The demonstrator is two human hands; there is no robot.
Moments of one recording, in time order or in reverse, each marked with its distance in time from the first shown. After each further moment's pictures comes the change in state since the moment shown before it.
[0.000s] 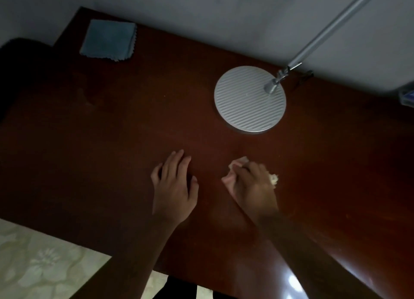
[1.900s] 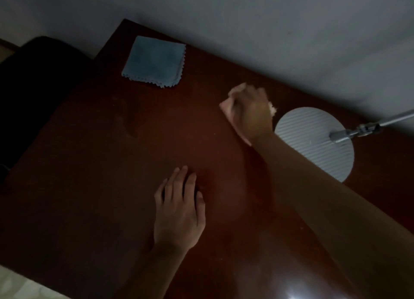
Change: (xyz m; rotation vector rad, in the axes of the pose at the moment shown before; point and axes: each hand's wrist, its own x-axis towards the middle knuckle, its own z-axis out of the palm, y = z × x) left_hand 0.064 -0.090 -0.029 0.103 -0.001 -0.131; right_hand 0.287 -0.055 0.138 -0.025 -0.014 -0.239
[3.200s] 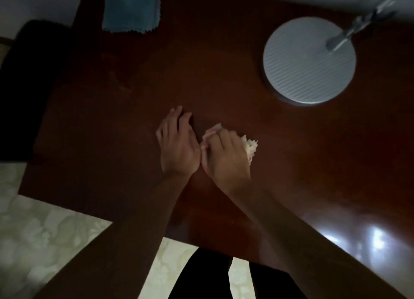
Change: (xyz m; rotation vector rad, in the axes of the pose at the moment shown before) left_hand 0.002 -0.009 0.007 -0.162 0.085 0.023; right_hand -0.210 -0.148 -0.032 0.128 -0.017 0.222
